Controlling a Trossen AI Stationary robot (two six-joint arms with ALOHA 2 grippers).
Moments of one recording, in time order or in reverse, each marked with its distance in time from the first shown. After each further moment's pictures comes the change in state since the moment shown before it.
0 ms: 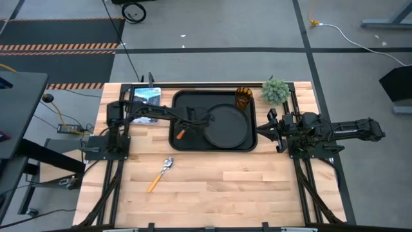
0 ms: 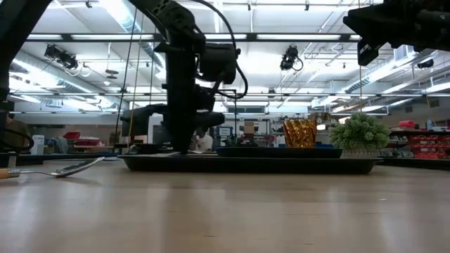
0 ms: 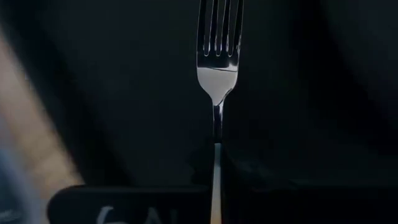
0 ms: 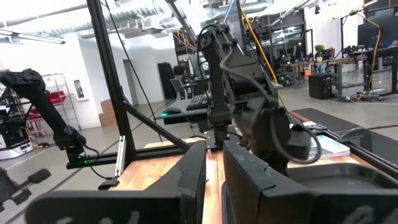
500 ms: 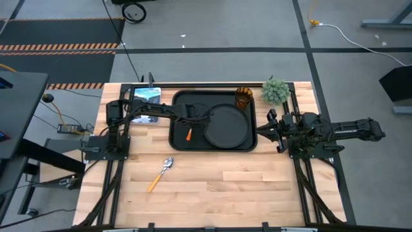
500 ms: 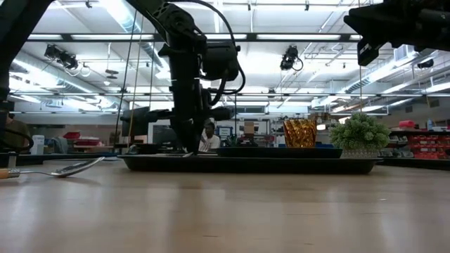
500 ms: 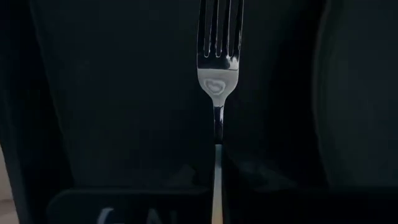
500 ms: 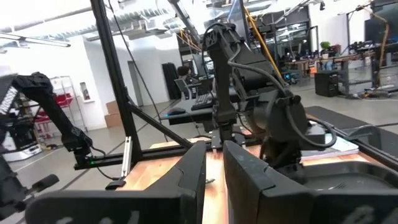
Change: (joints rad) left arm 0.029 -0.005 -0.004 0.106 0.065 -0.318; right arm 0.000 0.000 0.000 0.001 -0.014 0.022
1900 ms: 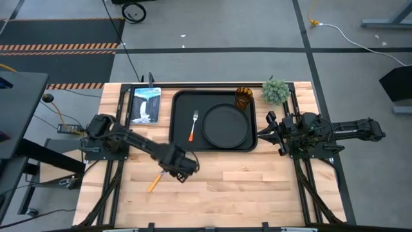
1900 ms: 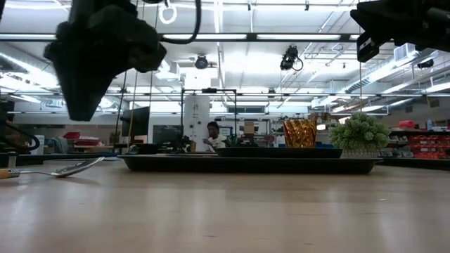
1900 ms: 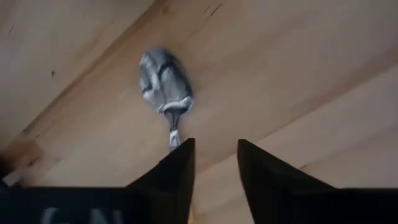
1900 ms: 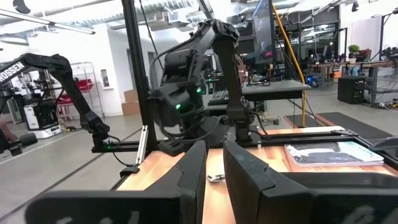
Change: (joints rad) left arm -0.544 -0.149 0.001 -0.424 0.338 -0.151; right arm 0.000 0.000 0.000 -0.009 -0.102 -0.059
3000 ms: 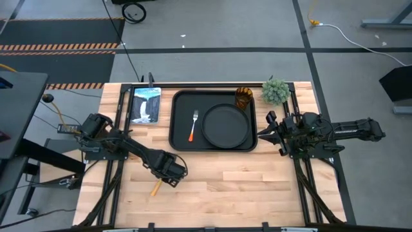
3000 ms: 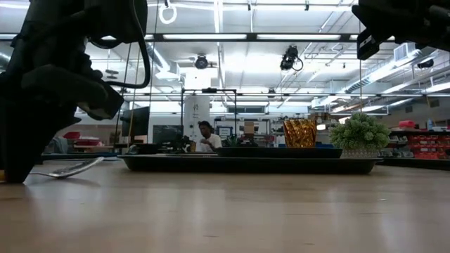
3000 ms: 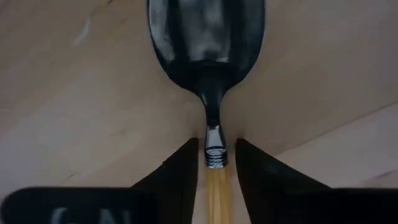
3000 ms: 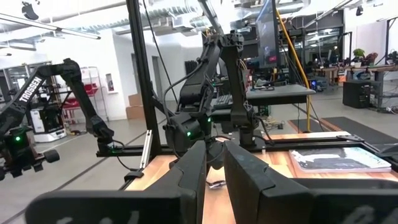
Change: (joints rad) left arm -0.080 -0.058 -0.376 0.366 0.117 -0.151; right arm 0.000 0.000 0.000 0.023 -0.015 0.008
